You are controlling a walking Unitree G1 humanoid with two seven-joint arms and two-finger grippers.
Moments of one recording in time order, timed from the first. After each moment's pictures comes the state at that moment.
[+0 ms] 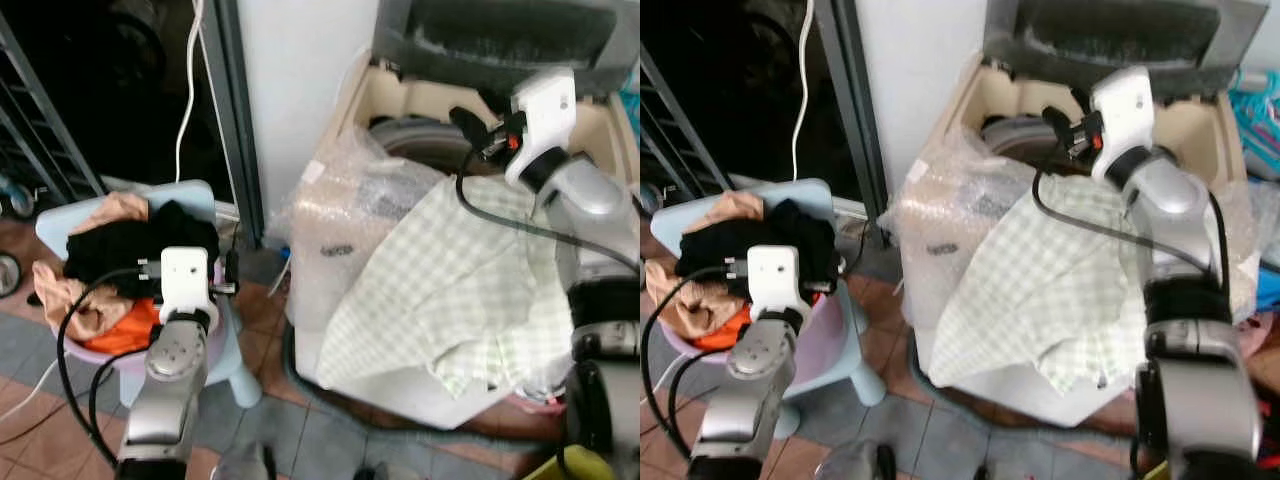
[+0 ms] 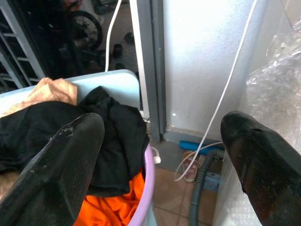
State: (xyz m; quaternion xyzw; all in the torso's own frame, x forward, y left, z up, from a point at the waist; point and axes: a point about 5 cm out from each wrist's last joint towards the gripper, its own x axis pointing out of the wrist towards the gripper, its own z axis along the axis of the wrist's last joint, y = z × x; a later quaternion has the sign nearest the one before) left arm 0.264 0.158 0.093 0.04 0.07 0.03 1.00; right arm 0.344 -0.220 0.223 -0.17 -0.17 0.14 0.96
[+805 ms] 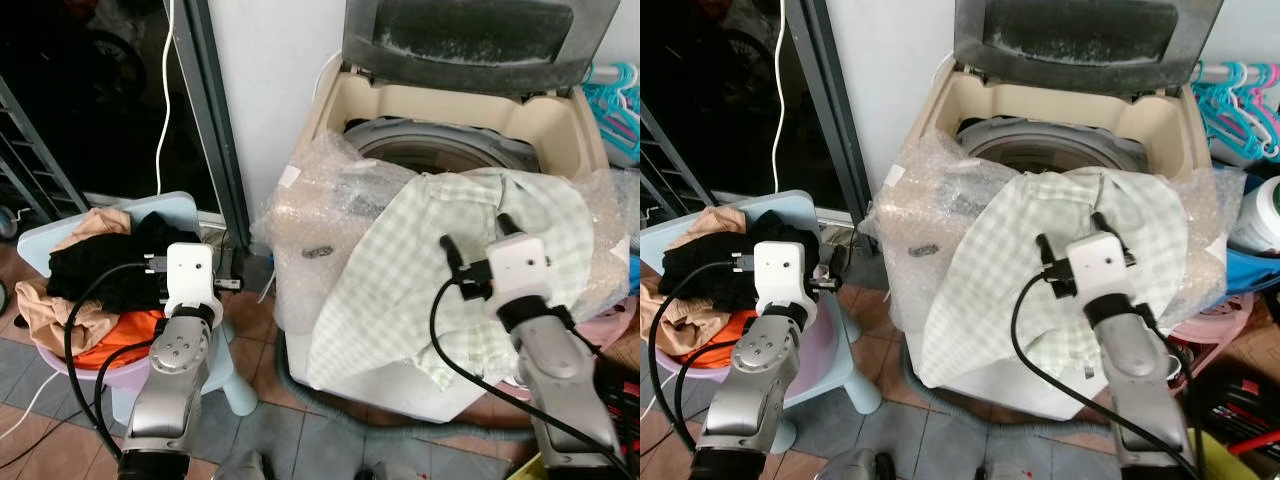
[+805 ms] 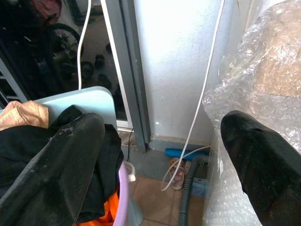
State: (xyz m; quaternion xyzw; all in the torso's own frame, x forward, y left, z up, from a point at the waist) left arm 0.270 0.156 0.095 0.04 0.06 0.02 1.00; right arm 0.264 -0.195 0.124 -0.17 0.00 0.09 0.98
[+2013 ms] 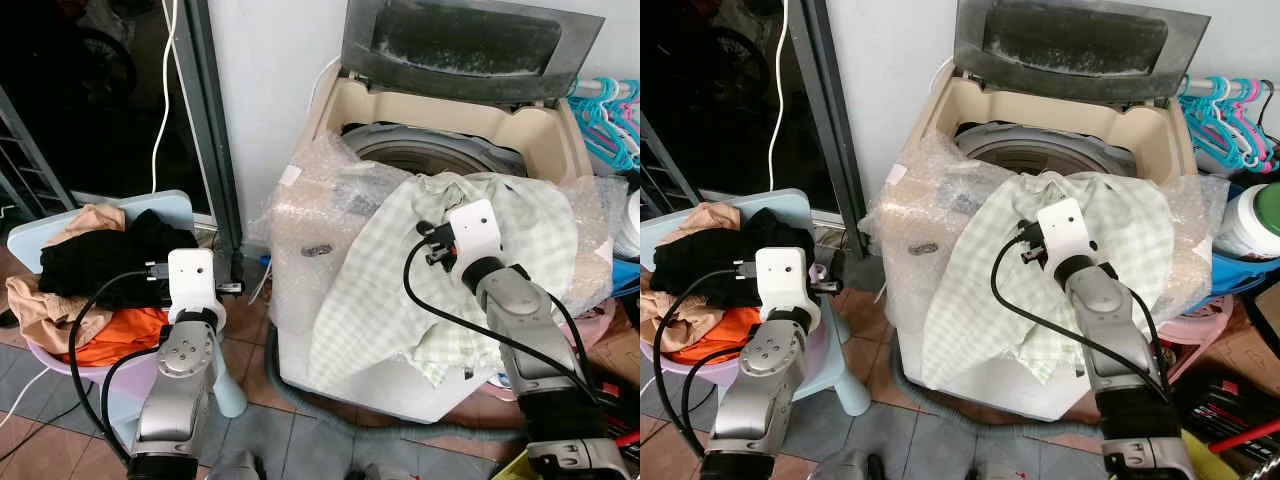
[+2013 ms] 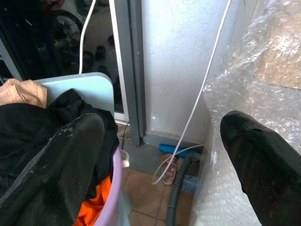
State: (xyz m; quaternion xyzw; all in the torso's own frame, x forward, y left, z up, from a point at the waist) left arm 0.267 0.148 0.089 0.02 0.08 0.04 1.00; right arm 0.316 -0.186 0.131 -0.17 0.07 0.13 0.98
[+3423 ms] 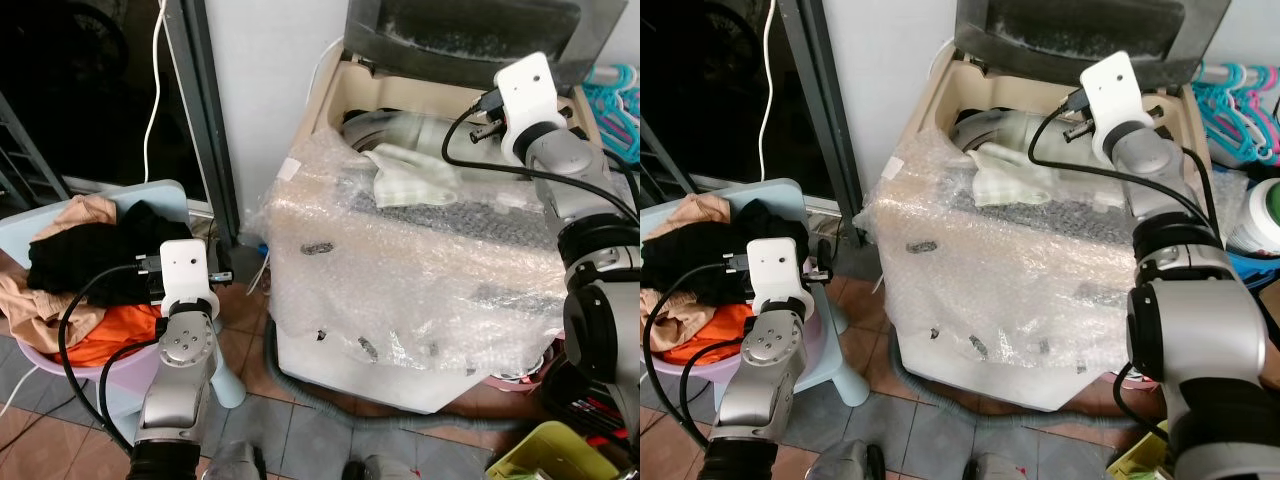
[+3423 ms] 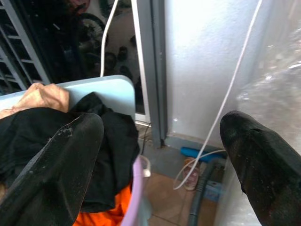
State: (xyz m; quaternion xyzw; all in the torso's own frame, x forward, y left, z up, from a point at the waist) left arm 0.276 0.154 0.094 0.05 0.06 0.09 0.99; right arm 0.409 -0.227 0.258 -0.27 -0.06 0.06 0.96
